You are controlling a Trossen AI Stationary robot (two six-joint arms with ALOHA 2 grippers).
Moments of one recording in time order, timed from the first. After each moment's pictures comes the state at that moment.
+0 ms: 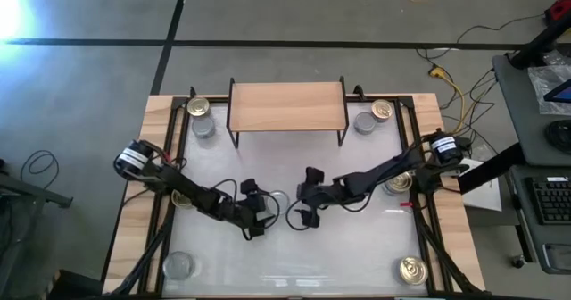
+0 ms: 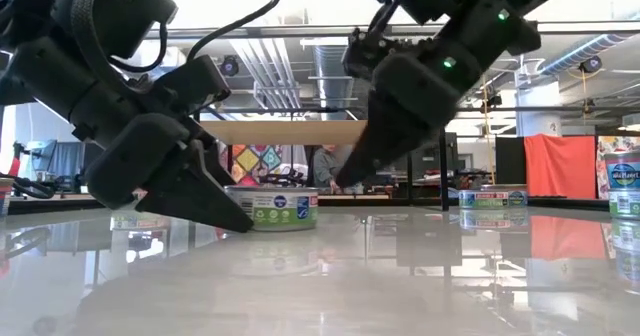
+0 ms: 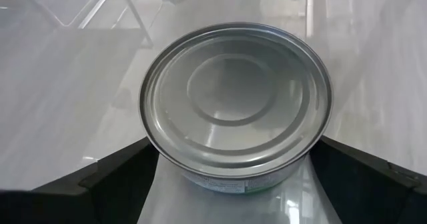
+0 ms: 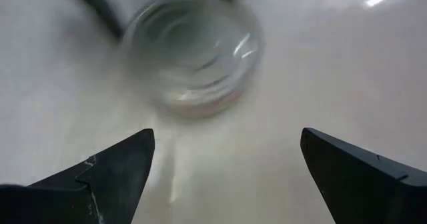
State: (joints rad) left arm -0.42 1.78 0.60 0.41 -0.56 -0.34; right arm 0.22 1.83 0.98 0.04 0.31 0.24
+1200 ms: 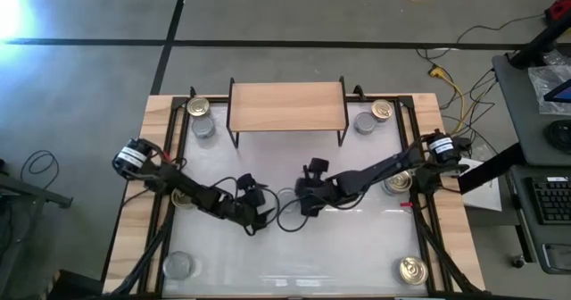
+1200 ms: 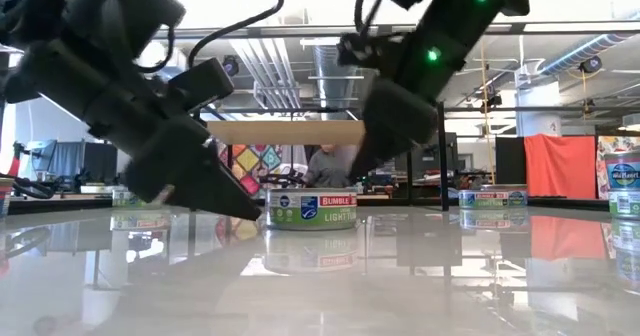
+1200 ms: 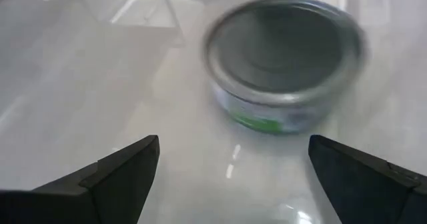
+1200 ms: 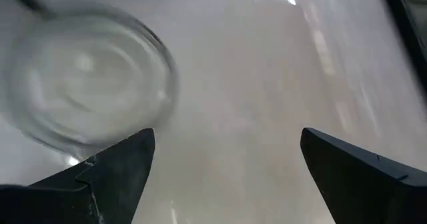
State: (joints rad) left arm -0.42 1.76 0.61 0.36 -0.65 -0.41; right arm 0.22 1.86 1.15 -0.40 0.56 0.22
